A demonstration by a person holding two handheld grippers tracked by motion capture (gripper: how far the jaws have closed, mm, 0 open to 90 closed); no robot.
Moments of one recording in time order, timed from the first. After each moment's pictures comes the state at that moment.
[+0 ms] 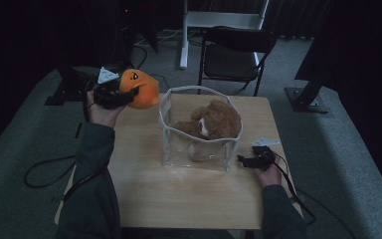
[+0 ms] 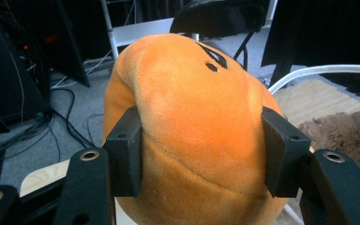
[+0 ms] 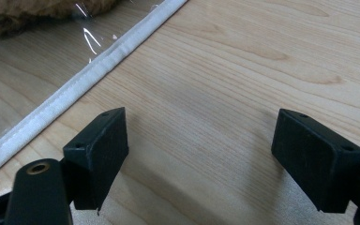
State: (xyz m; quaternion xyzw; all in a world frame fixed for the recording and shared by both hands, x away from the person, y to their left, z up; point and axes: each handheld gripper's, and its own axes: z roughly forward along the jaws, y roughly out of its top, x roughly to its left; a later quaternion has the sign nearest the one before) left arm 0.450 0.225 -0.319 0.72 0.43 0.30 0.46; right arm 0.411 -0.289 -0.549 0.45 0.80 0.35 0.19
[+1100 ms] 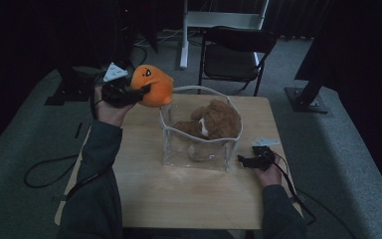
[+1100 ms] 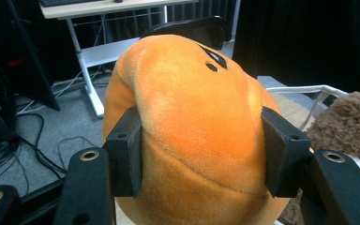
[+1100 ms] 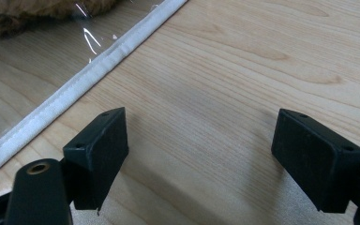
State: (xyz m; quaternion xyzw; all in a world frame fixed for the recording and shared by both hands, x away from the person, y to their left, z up) left arm 0.437 0.196 -0.299 0.73 0.38 0.28 0.50; right arm 0.411 -0.289 -0.549 0.45 0.80 0.35 0.19
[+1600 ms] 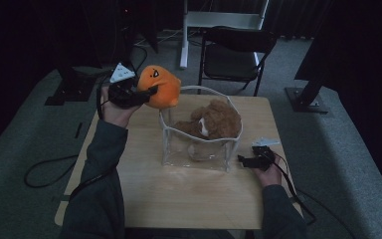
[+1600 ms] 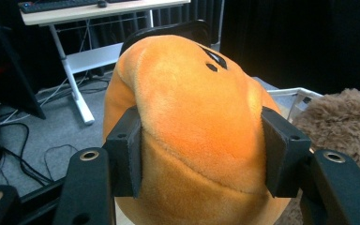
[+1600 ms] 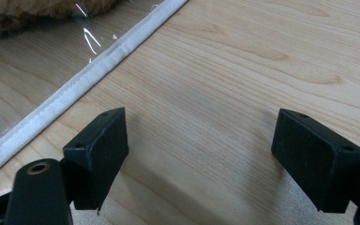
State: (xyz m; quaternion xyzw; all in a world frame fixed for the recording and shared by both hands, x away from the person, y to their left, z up) left arm 0.433 0.180 -0.296 0.74 0.36 0.27 0.51; right arm 0.411 -0.289 -0.549 0.45 0.80 0.35 0.19
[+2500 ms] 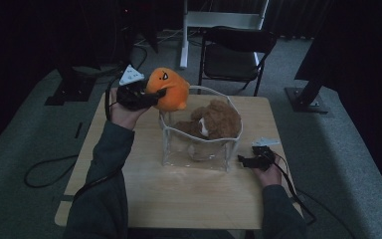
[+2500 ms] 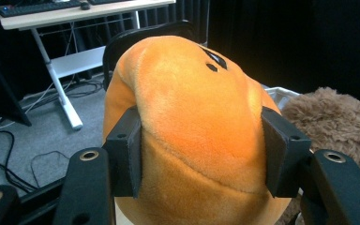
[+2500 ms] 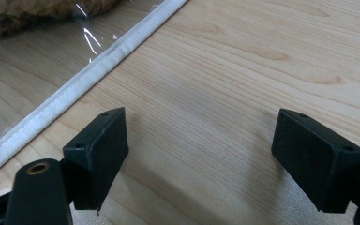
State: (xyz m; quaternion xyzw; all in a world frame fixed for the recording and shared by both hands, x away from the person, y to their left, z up) left arm 0.429 0.158 -0.298 0.75 0.34 0.26 0.51; right arm 0.411 -0.289 -0.549 0.45 0.80 0.35 0.19
